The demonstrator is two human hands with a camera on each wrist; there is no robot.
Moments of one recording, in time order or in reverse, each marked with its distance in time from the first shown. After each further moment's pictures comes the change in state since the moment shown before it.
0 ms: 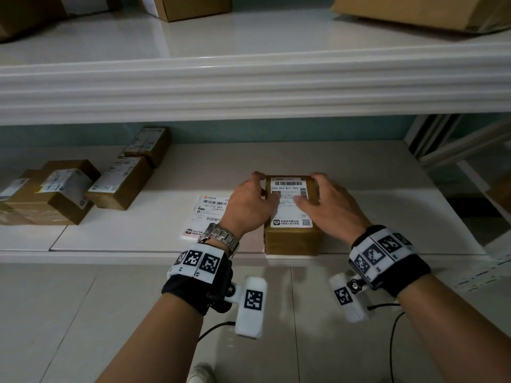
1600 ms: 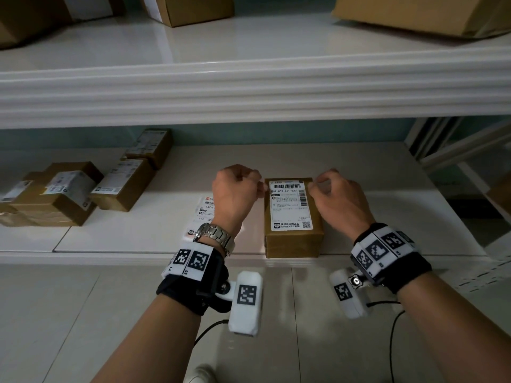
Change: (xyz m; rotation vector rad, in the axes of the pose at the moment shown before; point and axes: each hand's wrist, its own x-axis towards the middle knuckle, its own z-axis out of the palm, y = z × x) left_hand -0.006 0.011 -0.019 -0.544 0.349 -0.166; right_hand -0.001 -0.004 -0.014 0.084 0.196 0.048
